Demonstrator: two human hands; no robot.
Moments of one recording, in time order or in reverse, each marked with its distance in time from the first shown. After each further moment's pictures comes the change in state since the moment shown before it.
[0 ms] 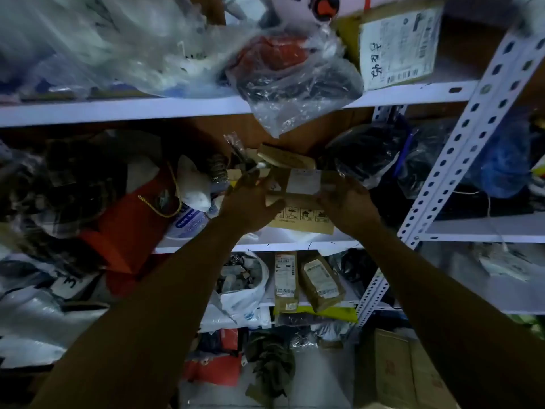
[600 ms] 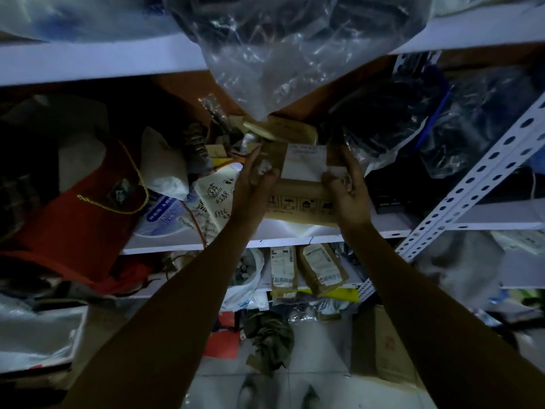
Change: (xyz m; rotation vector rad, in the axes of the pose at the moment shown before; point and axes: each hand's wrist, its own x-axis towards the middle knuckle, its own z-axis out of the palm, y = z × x) left_hand 0.054 -0.002 0.090 -1.256 0.256 -0.392; right_hand 0.029 0.016 0.064 0.933 0.213 0.292
